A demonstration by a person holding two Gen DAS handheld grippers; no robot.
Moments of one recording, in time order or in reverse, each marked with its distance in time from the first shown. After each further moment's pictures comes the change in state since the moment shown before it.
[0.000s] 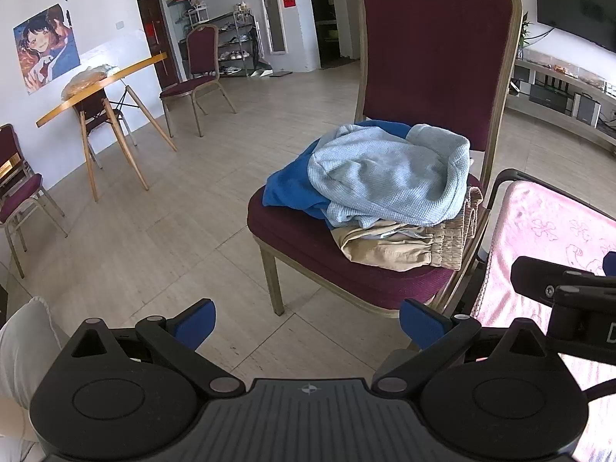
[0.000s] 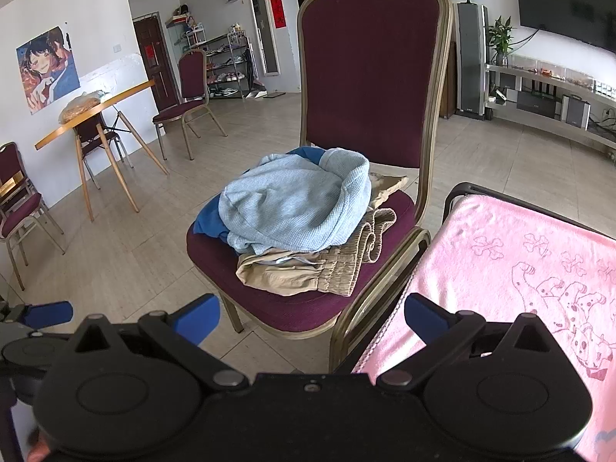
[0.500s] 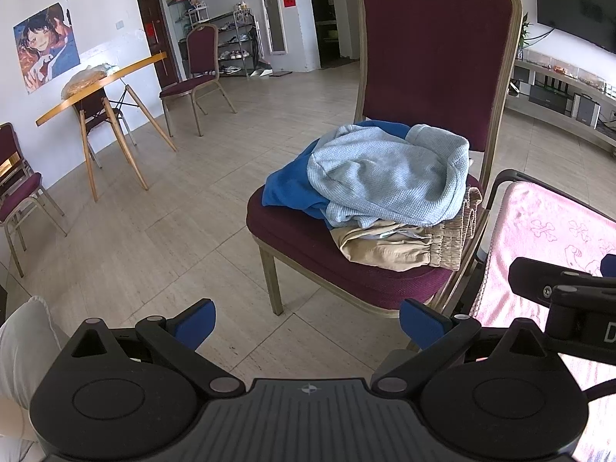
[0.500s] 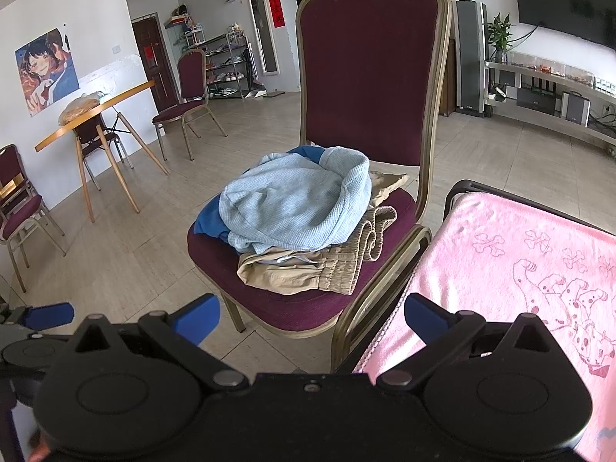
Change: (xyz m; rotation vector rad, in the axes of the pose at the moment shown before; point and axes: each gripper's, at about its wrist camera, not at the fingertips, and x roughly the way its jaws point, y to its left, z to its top) left arm 0.001 0.000 0.000 -0.003 0.002 -0.004; right arm 0.001 0.000 0.000 0.008 0.005 0.003
